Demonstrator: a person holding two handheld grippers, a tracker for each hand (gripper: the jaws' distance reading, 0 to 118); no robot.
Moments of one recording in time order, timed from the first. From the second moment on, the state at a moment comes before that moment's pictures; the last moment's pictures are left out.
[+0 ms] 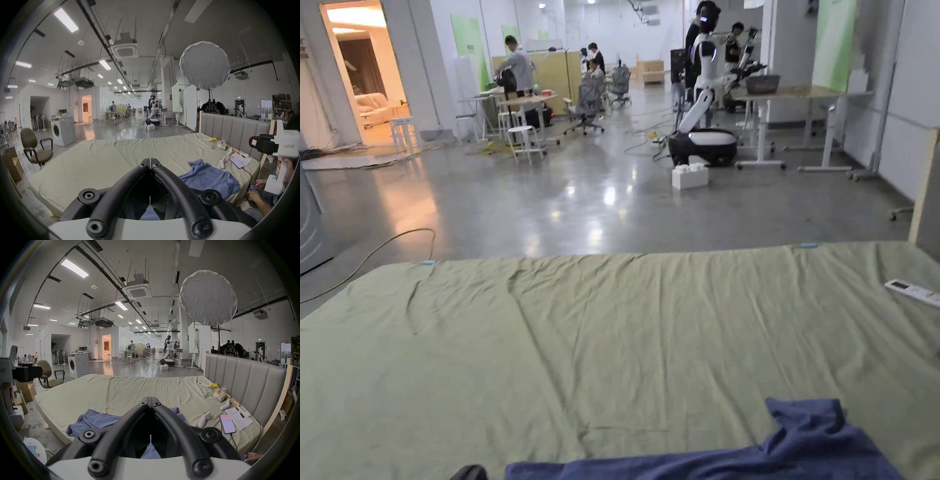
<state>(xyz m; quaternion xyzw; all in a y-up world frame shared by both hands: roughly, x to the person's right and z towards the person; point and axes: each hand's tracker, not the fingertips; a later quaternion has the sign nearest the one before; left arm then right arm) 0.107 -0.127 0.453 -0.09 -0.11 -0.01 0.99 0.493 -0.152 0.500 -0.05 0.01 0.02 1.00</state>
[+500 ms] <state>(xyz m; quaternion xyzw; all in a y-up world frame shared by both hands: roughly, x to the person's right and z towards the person) 0.050 -0.314 0.142 -0.43 -0.10 0.06 0.90 0.524 -0.221 0.459 -0.20 -0.01 -0.05 0.98</state>
